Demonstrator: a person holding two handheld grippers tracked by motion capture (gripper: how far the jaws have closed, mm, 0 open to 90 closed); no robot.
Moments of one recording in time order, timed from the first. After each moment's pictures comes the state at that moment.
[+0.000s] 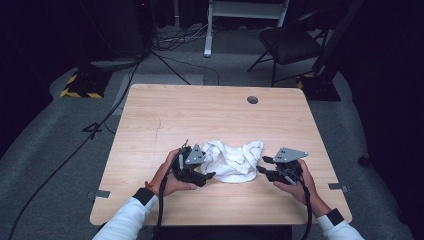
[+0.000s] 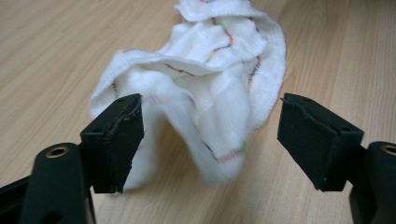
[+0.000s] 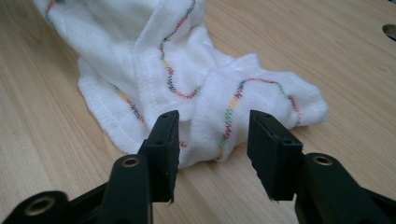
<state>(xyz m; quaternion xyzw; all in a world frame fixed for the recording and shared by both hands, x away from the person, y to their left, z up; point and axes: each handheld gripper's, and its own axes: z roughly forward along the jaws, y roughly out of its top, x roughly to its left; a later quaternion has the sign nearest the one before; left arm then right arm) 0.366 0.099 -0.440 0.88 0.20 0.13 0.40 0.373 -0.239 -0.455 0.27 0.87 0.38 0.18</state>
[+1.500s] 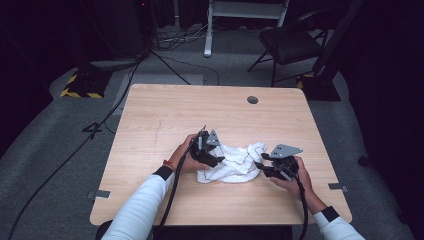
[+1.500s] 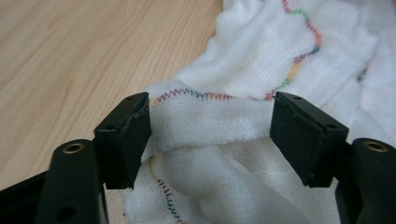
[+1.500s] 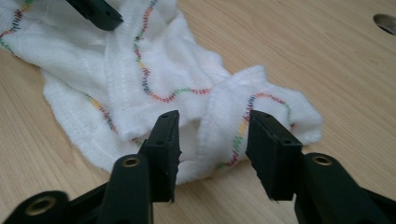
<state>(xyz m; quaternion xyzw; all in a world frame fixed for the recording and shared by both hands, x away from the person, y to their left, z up) 0.448 0.053 -0.476 0.92 0.18 0.13 0.33 0.389 -0.233 -0.464 0.29 0.86 0.37 0.19</state>
